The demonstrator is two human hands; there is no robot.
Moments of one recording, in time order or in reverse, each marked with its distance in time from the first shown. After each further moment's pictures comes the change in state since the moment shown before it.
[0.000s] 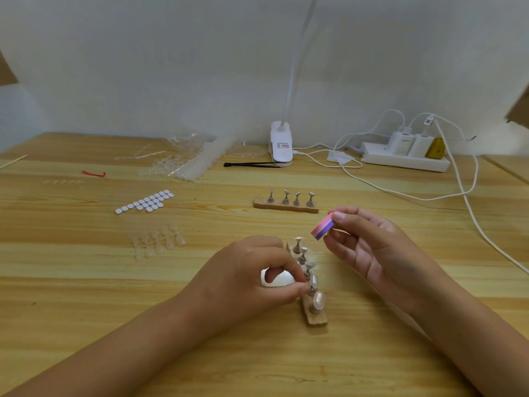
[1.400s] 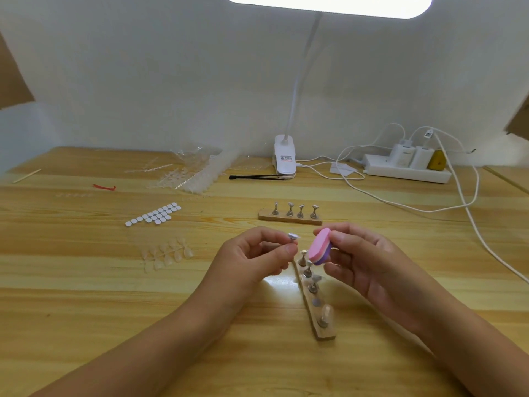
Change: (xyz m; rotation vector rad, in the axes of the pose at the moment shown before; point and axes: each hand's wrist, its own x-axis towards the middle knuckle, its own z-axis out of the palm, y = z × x) left_hand 0.010 0.006 0.000 -0.926 0.237 -0.483; right_hand -0.009 -0.001 0.007 -0.095 -0.180 0.034
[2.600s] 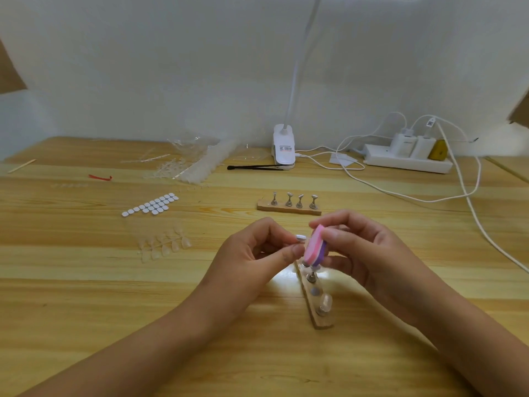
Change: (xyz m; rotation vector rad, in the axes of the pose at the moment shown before) left_hand -0.004 -0.004 0.003 0.181 -0.081 0.181; right_hand -0.006 0.002 0.006 -0.145 -0.004 -0.125
